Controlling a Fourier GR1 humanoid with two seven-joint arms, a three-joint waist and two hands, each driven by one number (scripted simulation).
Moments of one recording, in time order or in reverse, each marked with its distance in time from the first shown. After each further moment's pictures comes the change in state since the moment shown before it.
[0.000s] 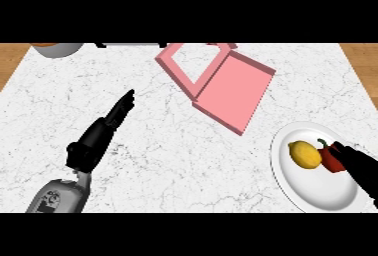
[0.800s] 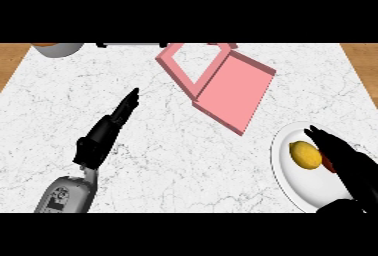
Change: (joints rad) left arm -0.018 -0.075 0.044 0.021 -0.064 -0.038 0.020; right arm -0.235 0.243 0.037 0.304 0.175 0.129 0.002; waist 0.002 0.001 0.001
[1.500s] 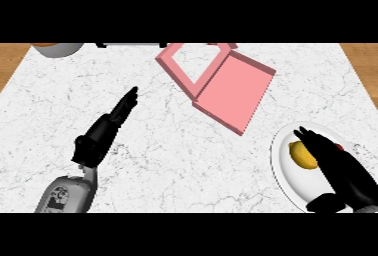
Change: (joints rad) left arm 0.001 -0.040 0.053 -0.006 -0.042 -0.048 0.007; right arm -0.024 0.133 -0.027 0.143 0.174 -0.008 -0.132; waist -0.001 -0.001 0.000
